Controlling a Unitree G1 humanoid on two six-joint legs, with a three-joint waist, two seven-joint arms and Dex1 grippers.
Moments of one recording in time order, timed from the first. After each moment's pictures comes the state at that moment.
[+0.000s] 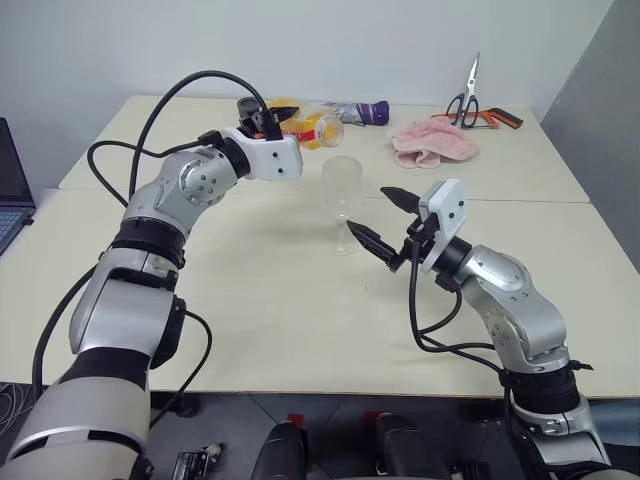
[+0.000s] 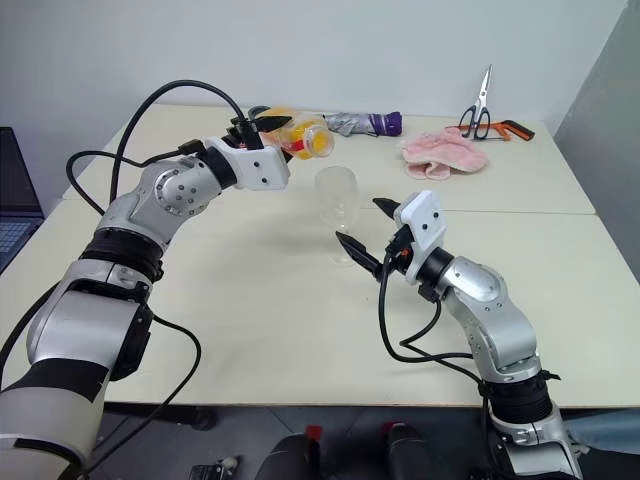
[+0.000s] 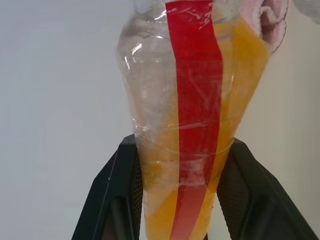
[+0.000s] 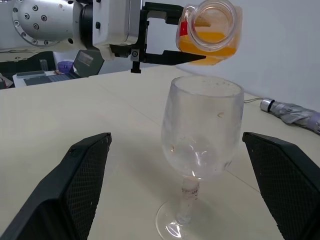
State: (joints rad) left arm -1.19 0.61 -0.29 1.01 0.56 -0.73 -0.25; right arm -0.44 -0.31 0.10 -0.35 0.33 0.47 0.53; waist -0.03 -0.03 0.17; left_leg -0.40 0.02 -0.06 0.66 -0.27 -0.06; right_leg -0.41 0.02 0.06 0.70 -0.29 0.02
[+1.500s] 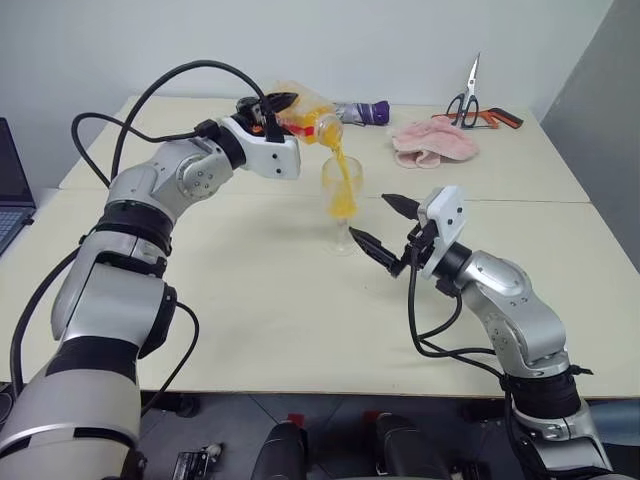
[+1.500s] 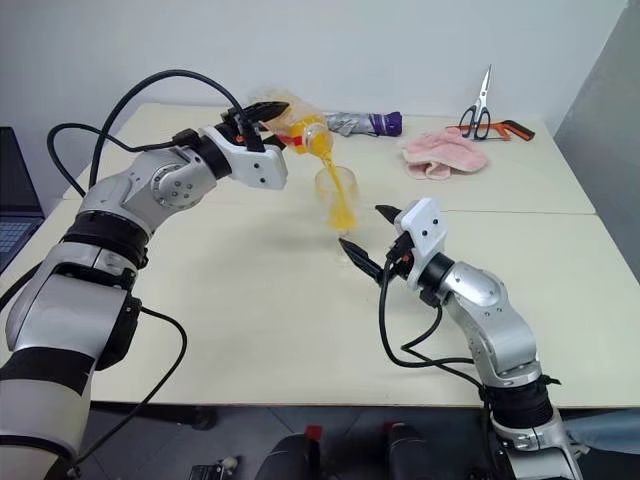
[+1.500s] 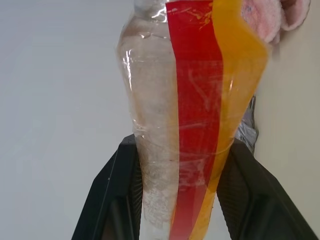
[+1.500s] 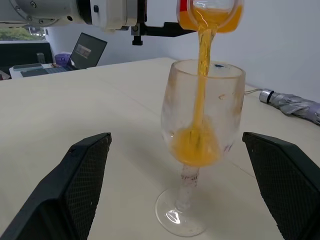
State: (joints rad) left arm -1.28 0.65 -0.39 1.07 0.72 -0.80 -0.03; right arm -0.41 -0.31 0.10 -0.35 0.31 0.46 0.54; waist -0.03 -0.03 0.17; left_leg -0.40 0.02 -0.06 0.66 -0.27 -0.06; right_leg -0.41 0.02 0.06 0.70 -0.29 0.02
